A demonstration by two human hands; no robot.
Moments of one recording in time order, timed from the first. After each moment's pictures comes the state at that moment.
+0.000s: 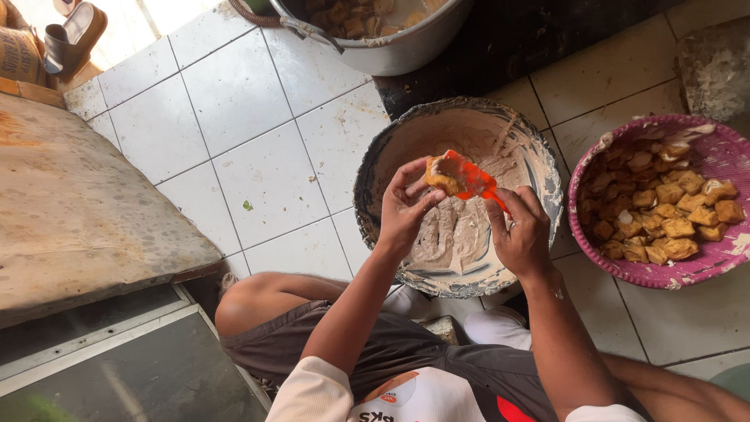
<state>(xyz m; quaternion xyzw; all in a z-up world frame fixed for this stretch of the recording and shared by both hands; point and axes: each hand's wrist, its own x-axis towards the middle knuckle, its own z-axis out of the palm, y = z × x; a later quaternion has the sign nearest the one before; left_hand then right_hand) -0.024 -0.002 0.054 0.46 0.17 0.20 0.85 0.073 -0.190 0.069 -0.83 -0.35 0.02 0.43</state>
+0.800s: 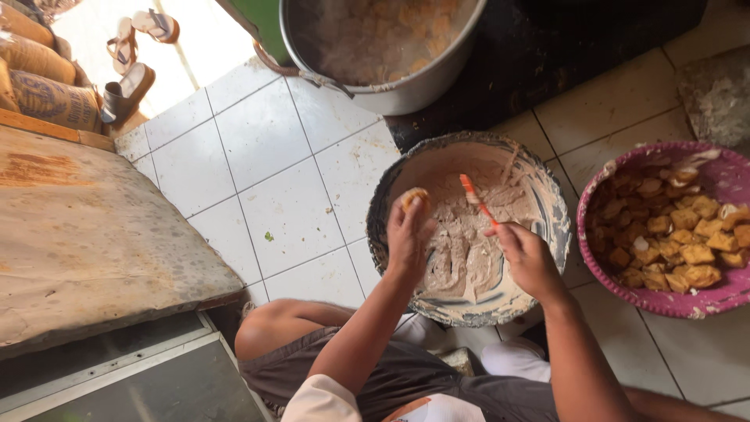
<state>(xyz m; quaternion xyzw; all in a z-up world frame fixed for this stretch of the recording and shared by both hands) -0.017 0.001 0.023 0.35 0.41 0.20 0.82 0.087 -0.199 0.044 -0.72 -0.21 0.33 0.57</state>
